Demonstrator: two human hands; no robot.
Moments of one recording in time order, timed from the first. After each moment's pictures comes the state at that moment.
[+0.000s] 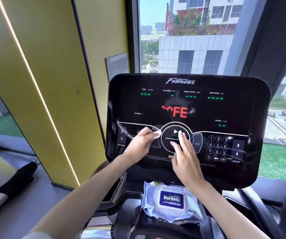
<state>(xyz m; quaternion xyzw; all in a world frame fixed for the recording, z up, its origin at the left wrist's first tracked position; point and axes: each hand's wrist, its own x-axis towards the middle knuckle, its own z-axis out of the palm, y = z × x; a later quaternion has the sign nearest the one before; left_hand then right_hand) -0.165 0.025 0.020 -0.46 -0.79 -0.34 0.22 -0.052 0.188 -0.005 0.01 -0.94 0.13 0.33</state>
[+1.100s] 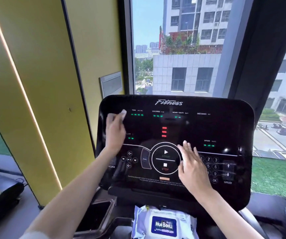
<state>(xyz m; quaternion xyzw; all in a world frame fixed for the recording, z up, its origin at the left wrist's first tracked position) -0.233 0.022 0.093 -0.22 -0.79 -0.42 0.38 -0.063 0.237 0.028 -0.03 -0.93 0.07 0.35</state>
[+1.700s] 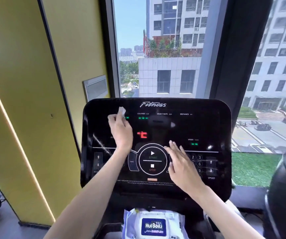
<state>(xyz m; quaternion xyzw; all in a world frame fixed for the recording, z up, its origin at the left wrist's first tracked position) -0.207 0.098 0.111 -0.13 -0.74 -0.55 0.36 -0.050 0.249 0.038 0.02 -0.94 0.09 0.34</state>
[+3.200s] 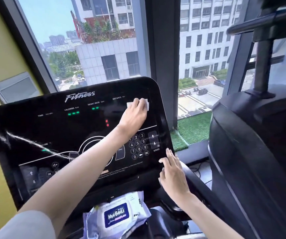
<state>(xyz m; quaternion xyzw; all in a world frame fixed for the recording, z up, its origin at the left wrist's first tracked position) -0.119 0.274 0.116 -0.55 -0.71 0.06 0.44 0.057 0.297 -0.051 -0.25 -0.89 0.14 0.35</state>
